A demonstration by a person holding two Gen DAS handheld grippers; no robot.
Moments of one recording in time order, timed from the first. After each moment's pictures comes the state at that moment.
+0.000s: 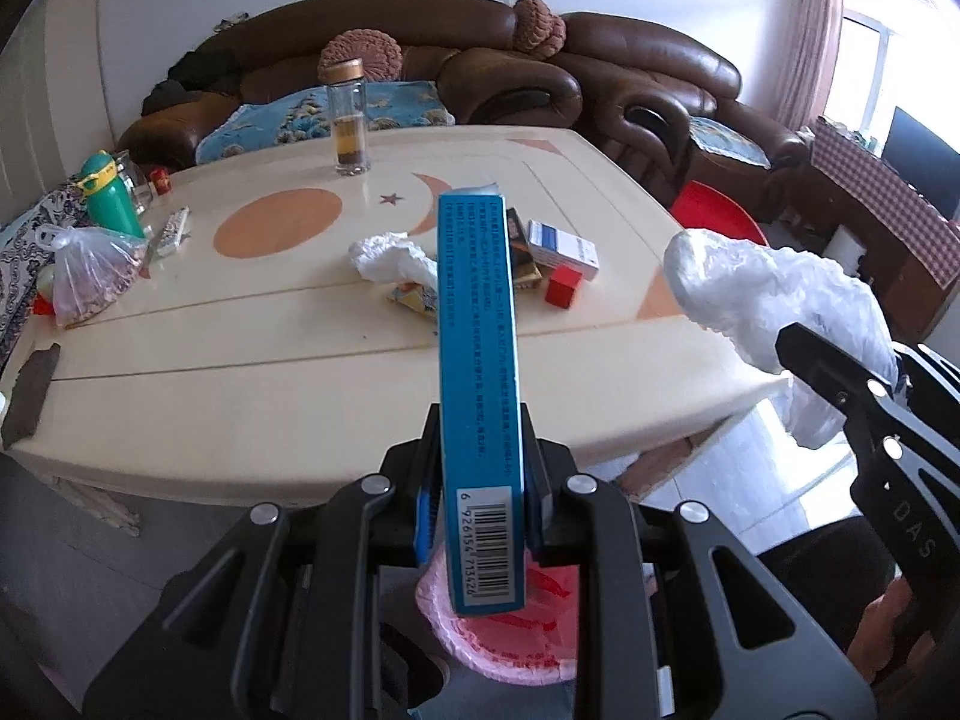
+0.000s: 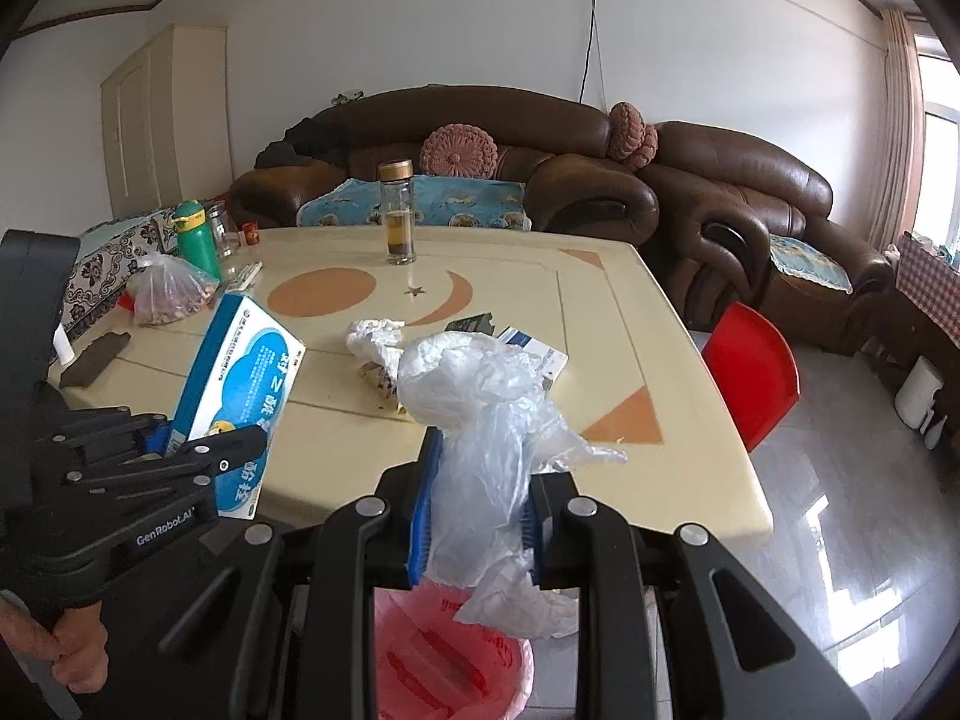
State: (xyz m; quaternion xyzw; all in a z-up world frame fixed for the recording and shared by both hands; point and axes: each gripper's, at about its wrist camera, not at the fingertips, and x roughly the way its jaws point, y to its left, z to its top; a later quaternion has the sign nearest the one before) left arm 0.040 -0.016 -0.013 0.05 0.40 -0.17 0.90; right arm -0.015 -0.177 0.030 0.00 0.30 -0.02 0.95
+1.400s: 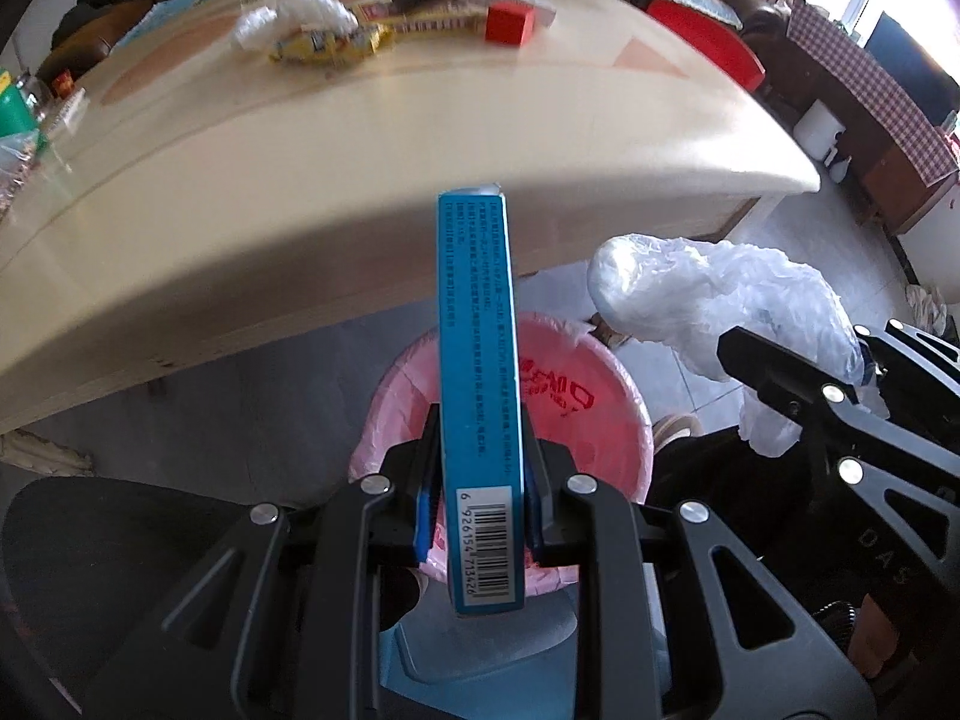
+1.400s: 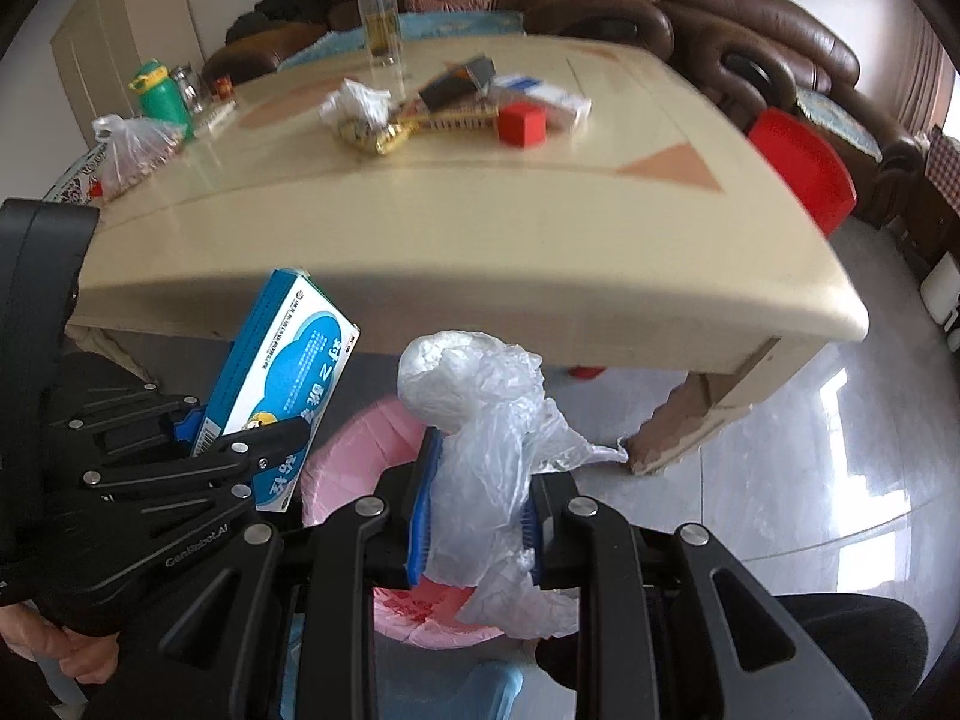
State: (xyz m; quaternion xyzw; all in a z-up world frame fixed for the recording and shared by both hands) left arm 0.037 -0.042 -0.161 0.09 0.55 -0.22 0.80; right arm -0.007 -0.179 -0.120 0.04 0.48 -0.01 0.87
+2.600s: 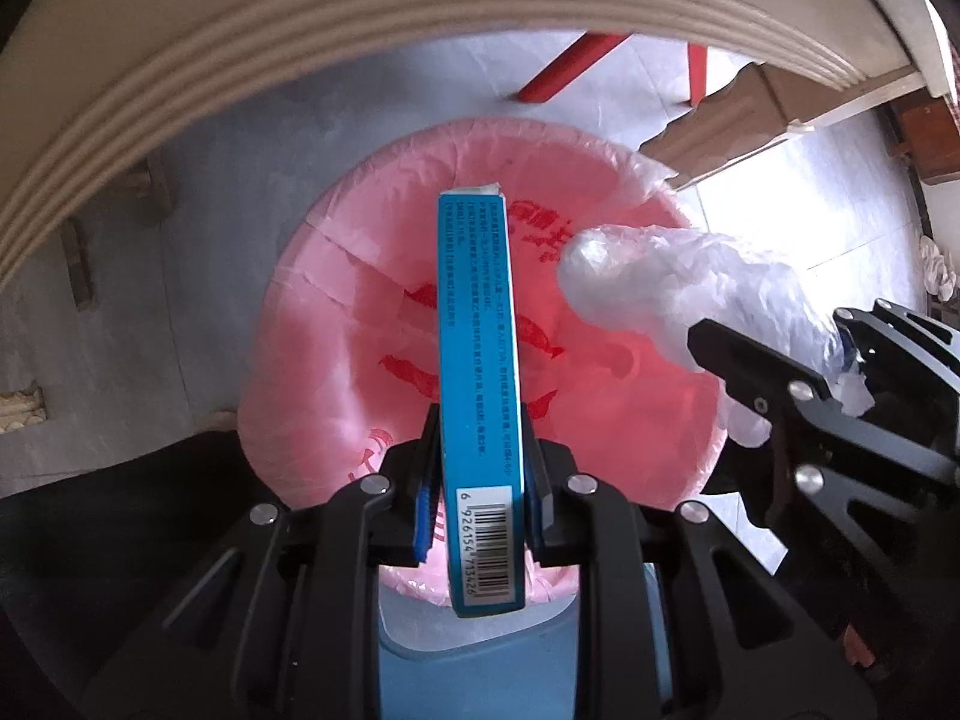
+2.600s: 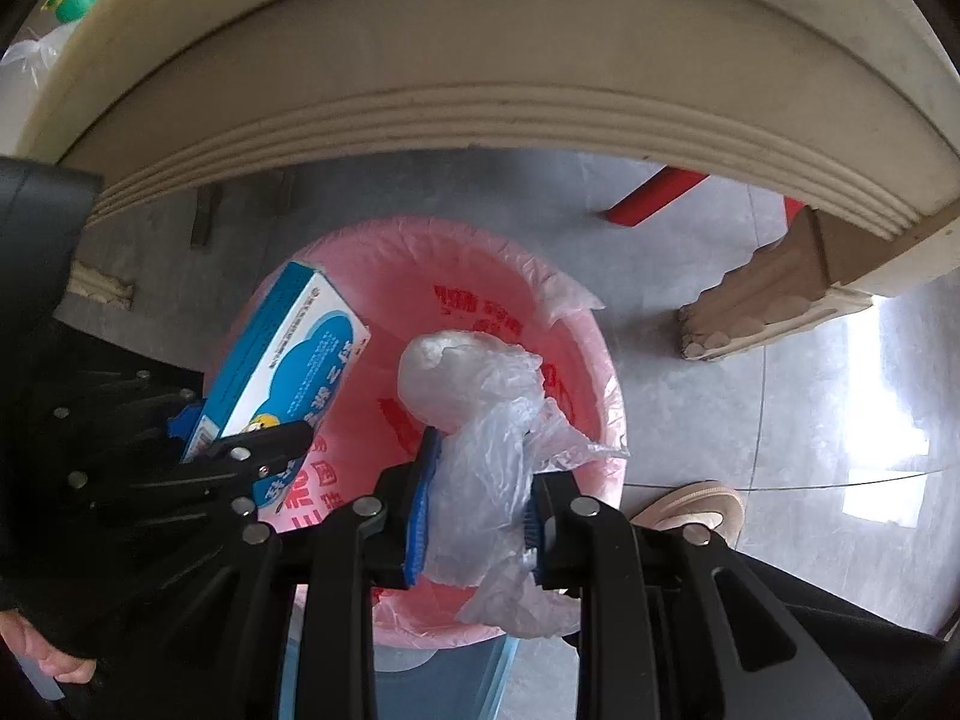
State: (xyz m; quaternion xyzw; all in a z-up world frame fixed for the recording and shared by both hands) left arm 0.108 -0.088 -0.314 0.11 0.71 -0.21 0.66; right arm 0.049 -0.201 -0.275 0.06 0.64 0.02 0.76
